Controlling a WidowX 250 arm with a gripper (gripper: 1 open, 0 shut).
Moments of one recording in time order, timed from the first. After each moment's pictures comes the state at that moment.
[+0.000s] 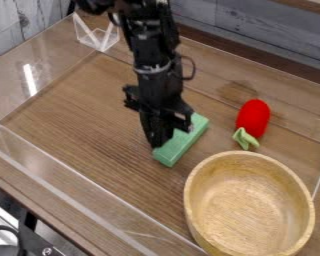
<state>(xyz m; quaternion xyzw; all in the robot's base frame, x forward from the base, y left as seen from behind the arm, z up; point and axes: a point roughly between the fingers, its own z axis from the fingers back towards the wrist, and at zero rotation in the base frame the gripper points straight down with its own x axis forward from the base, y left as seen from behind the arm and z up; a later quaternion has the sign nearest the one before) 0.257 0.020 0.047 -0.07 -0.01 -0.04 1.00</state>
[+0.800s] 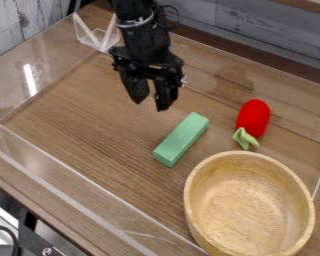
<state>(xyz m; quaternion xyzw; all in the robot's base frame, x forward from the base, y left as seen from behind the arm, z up) 0.278 0.028 0.080 -0.09 -0.05 -0.02 0.99</state>
